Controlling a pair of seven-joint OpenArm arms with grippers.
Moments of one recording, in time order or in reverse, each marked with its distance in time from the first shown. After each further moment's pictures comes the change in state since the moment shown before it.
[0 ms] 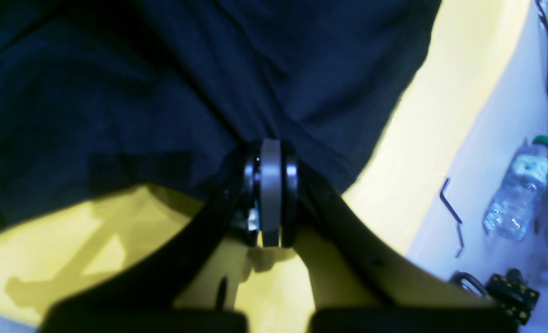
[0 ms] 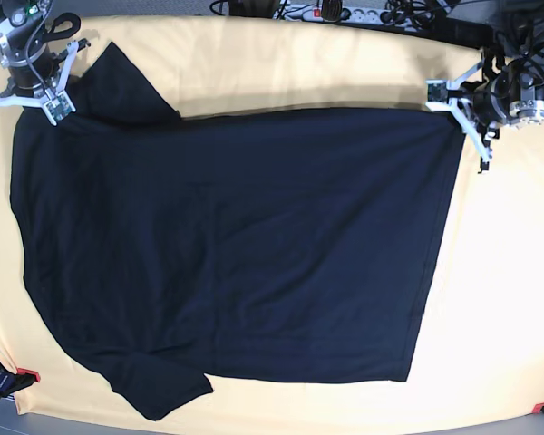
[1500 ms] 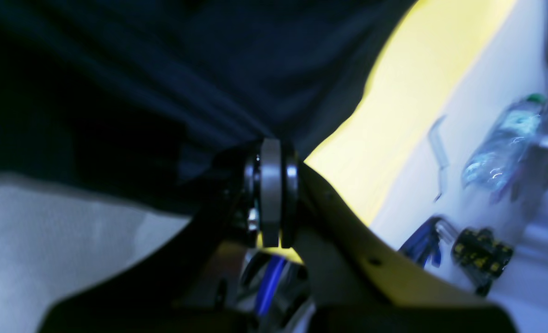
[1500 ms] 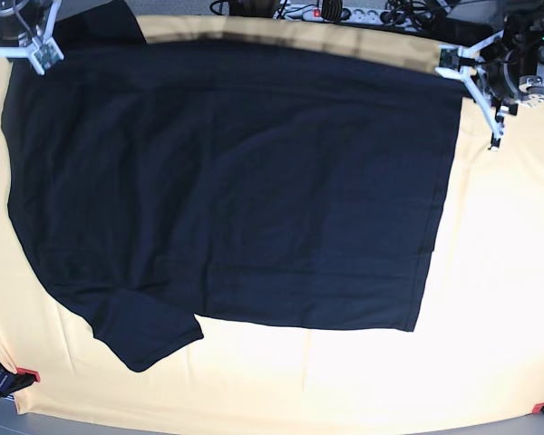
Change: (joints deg) left arm 4.2 -9.7 -0.1 12.0 -5.4 4.4 9.9; right arm -16.8 0.3 7.6 8.5 -1.0 -1.9 0.0
